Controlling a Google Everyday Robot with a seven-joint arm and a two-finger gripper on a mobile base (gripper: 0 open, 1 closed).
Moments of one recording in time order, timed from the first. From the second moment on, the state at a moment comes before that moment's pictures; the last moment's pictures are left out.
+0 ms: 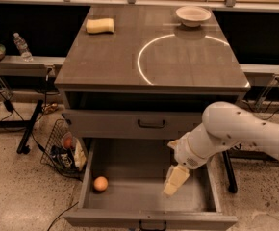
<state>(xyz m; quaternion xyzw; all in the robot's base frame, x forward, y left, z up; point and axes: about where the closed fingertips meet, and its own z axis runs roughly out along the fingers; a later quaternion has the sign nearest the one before) 0.450 -0.100 0.626 -0.58 0.77 0.20 0.16</state>
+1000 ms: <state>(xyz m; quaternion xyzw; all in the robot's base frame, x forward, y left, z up) 0.484 0.034 0.508 -0.56 0.74 0.27 0.26</state>
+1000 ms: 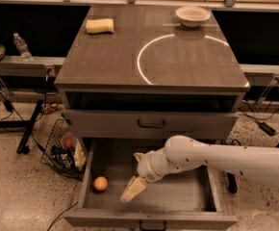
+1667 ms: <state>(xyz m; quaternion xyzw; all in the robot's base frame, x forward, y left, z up) 0.500 0.050 0.474 -0.56 0.73 0.28 0.28</state>
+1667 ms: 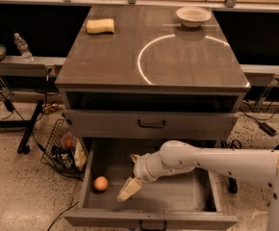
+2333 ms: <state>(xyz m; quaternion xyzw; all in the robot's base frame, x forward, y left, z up) 0.521 0.074 0.416 -0.55 0.72 0.29 0.30</state>
